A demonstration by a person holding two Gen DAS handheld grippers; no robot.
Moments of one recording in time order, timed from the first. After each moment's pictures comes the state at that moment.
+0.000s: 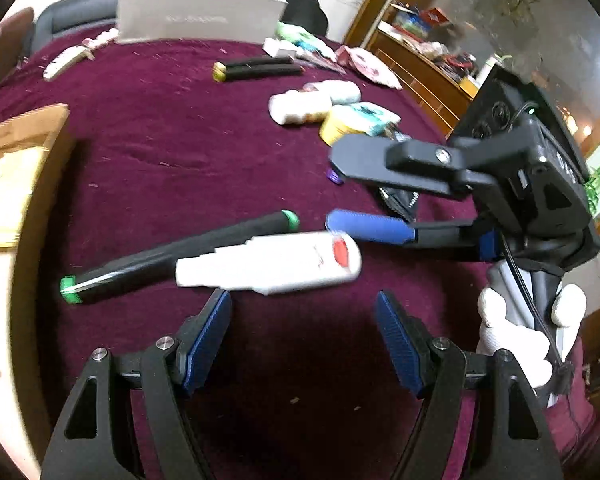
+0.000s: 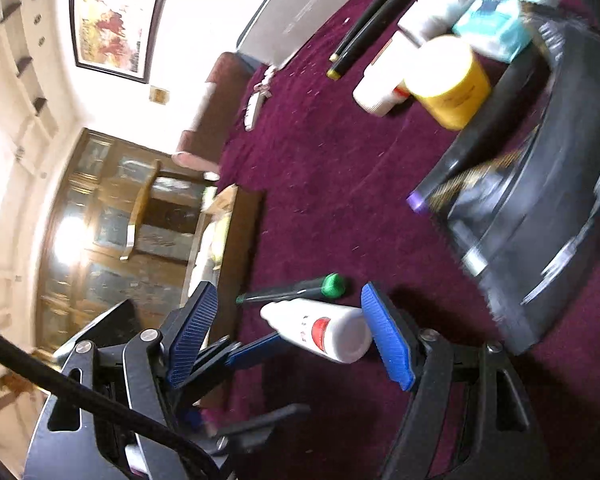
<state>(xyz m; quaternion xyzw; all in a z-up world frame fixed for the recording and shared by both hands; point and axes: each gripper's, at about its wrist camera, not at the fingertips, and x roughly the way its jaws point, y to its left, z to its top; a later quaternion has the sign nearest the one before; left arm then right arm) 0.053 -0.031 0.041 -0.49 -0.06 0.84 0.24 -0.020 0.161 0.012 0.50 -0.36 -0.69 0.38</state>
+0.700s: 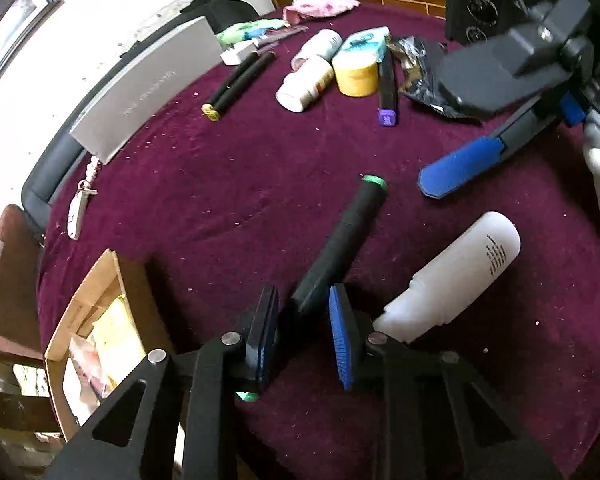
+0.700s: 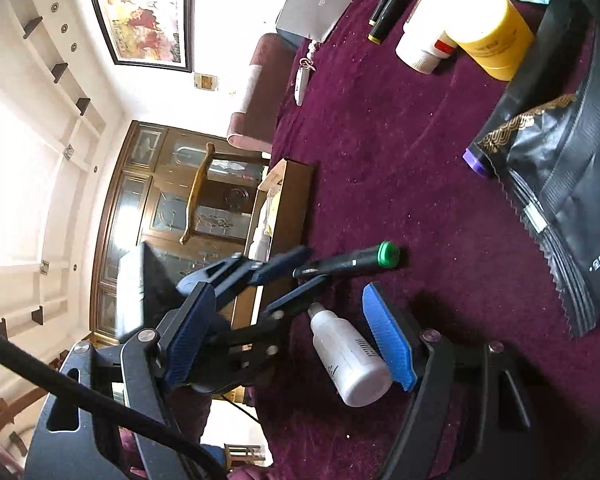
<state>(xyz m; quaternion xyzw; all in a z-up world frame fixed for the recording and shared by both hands) 0.023 -0.014 0.030 -0.44 0.31 0.81 0.24 -0.013 0.160 0.002 0.48 -0.40 -0.64 0.45</state>
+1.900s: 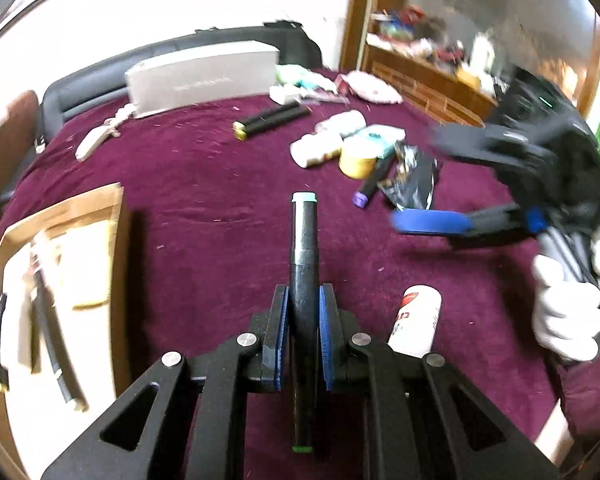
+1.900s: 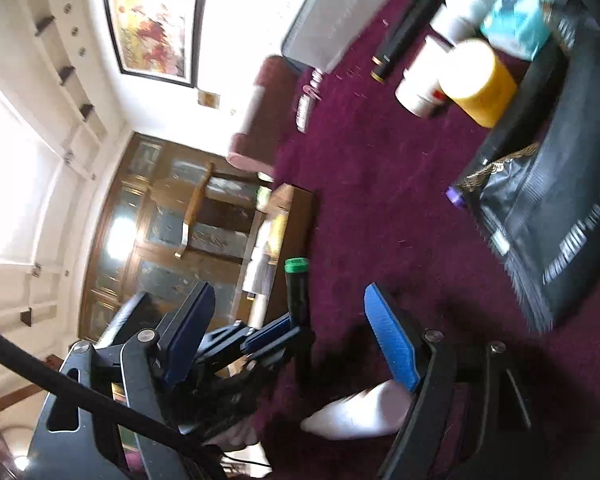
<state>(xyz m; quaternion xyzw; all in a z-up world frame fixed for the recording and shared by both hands) 0.071 -0.050 0.069 -0.41 0.04 0.88 0.22 0.017 0.187 0.043 0.43 -0.40 -0.68 0.43</state>
